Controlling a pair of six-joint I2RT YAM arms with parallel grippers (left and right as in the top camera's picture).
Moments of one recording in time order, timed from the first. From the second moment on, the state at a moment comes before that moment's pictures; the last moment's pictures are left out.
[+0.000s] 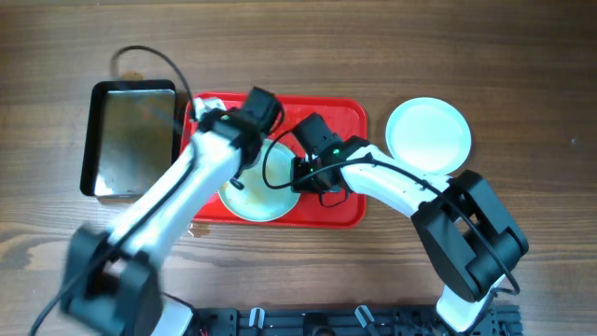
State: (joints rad) left arm -0.47 1.63 1.22 -1.06 -0.58 -0.86; right arm 0.68 1.90 1.12 -0.50 -0.21 0.69
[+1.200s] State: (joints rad) left arm -0.47 1.43 1.21 -1.19 -0.34 -0.87; right arm 0.89 1.64 1.61 -0.75 1.32 -0.29
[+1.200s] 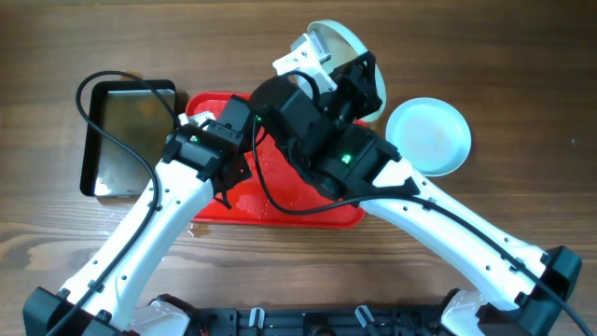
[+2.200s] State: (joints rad) left arm -0.47 1.43 1.20 -1.17 -0.27 -0.87; right arm -0.17 1.60 1.11 -0.67 -0.03 0.34
